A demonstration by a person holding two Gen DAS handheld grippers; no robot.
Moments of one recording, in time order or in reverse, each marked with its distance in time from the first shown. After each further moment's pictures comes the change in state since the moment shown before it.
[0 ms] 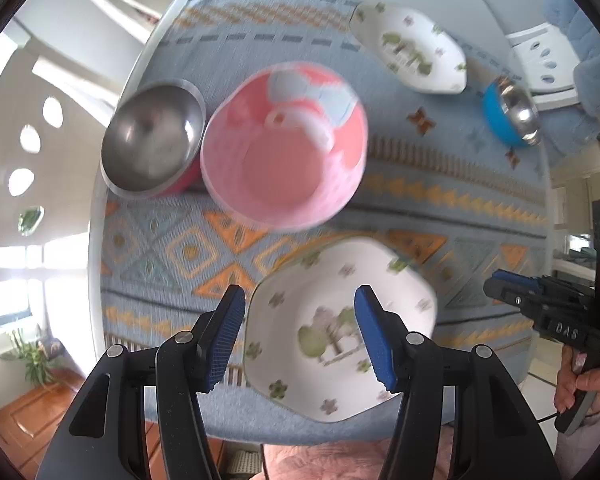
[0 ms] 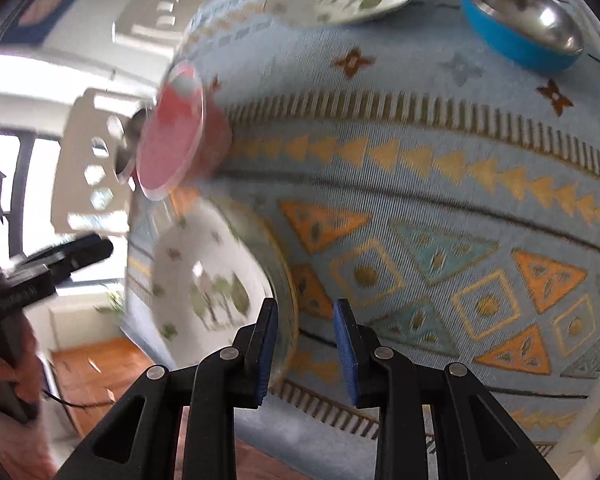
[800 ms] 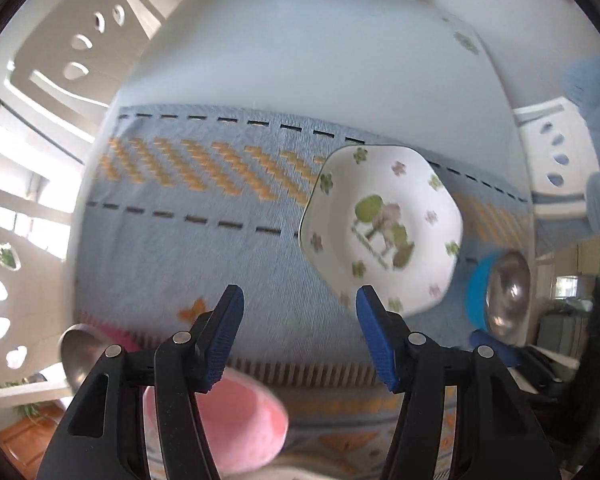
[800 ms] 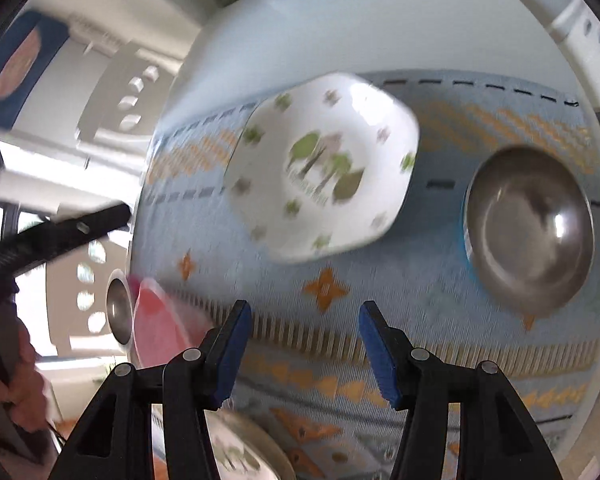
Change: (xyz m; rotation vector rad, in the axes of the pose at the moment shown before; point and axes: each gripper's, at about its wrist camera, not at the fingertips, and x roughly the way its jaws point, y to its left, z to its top) left arm 0.037 -0.040 0.228 -0.056 -0.084 -0.046; right arm -0.030 -0.004 0.176 0.076 -0.169 -0.093
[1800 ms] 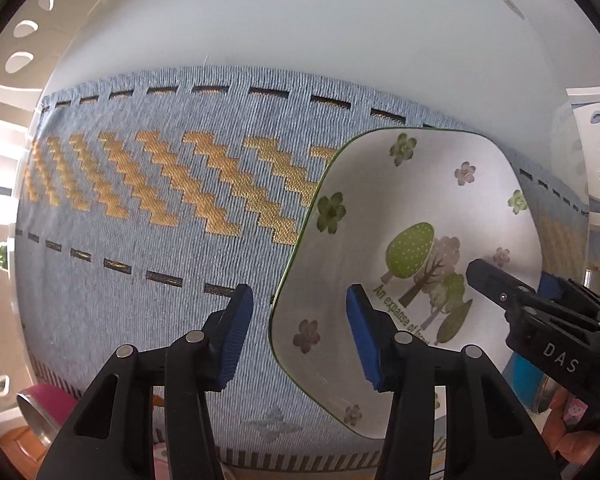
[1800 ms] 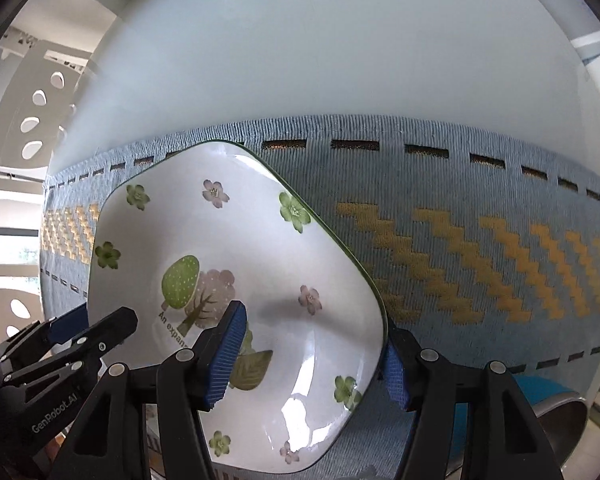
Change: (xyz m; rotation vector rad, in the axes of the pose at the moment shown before) left arm 0.128 -0.036 0.052 0.004 0.129 0.058; right arm 0.099 -0.038 0.114 -0.012 0.109 -0.220
